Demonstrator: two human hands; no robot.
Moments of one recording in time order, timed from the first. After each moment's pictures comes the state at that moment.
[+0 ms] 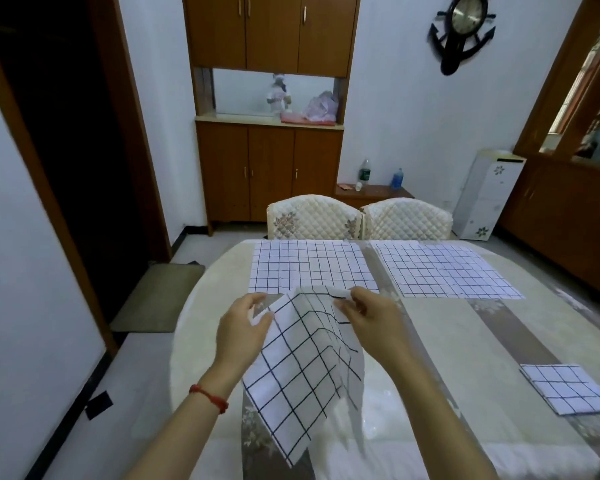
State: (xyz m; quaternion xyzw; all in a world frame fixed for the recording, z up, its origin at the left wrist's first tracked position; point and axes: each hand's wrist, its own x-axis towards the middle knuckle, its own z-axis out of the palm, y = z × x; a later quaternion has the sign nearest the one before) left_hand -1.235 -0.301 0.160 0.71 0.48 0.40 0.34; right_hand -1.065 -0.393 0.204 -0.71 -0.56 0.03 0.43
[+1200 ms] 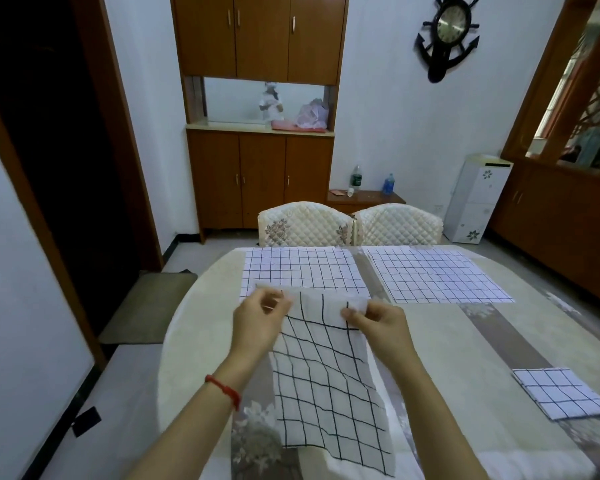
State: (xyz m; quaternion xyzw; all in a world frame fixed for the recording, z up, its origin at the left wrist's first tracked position) left_hand -1.192 -0.299 0.185 0.67 0.46 0.42 0.40; right_hand -1.032 -0.389 0.187 -0.66 -0.42 0.23 0.58
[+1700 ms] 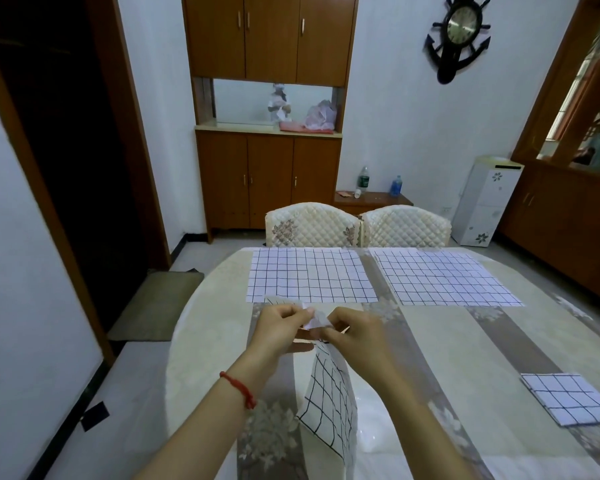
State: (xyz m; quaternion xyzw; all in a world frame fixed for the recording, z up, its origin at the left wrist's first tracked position) left_hand -1.185 -0.315 0.186 0.56 0.41 0.34 0.63; right_hand -1.063 -0.377 0.175 -0.67 -0.56 0.16 0.47
